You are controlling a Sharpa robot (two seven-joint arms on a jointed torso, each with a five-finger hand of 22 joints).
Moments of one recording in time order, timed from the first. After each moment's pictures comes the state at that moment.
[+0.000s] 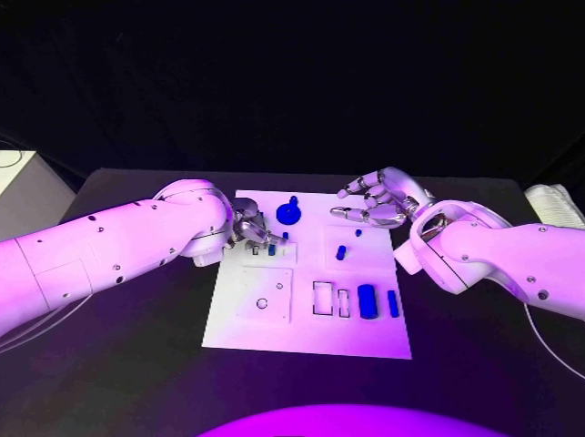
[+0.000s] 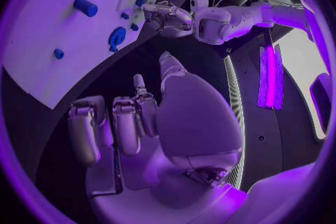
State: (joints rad) left arm 1.25 -0.57 -0.05 1.31 -1.10 0.14 -0.53; left_hand 0.95 -0.17 0.33 0.29 0.07 0.93 0.04 0.68 0.93 1.22 -0.03 1.03 0.67 1.47 -0.08 1.55 1.31 0.11 1.28 0.03 1.39 1.15; right arm 1.25 -0.92 -0.15 1.70 -0.86 -0.62 -0.06; right_hand 1.37 -0.16 0.05 0.29 0.23 0.87 0.17 0.24 0.26 1.43 0.08 1.42 1.31 1.47 0.01 1.56 1.31 0.01 1.46 0.11 1.57 1.31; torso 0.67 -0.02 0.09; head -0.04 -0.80
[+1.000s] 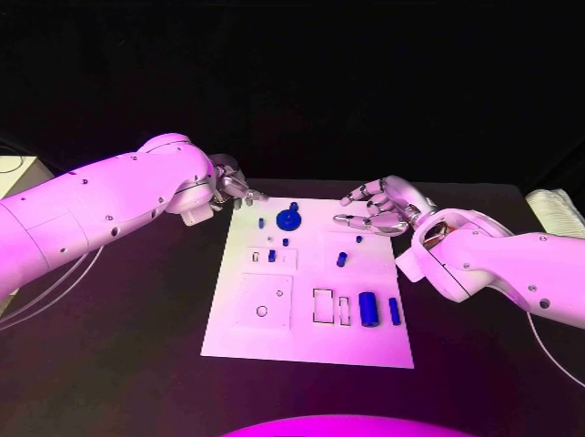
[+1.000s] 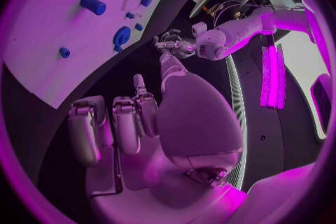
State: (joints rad) left arm 1.35 -0.52 0.01 1.09 -1.03 0.14 -0.50; left_hand 1.10 -0.13 0.28 0.29 0.08 0.81 0.12 0.50 0.80 1.09 0.04 0.97 0.56 1.47 -0.02 1.52 1.31 0.11 1.20 0.08 1.33 1.05; right arm 1.25 -0.92 -0.15 1.69 -0.86 -0.62 -0.06; right_hand 1.37 -0.16 0.04 0.29 0.23 0.87 0.17 0.24 0.26 1.43 0.08 1.42 1.31 1.47 0.01 1.56 1.31 0.01 1.46 0.11 1.57 1.31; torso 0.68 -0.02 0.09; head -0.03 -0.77
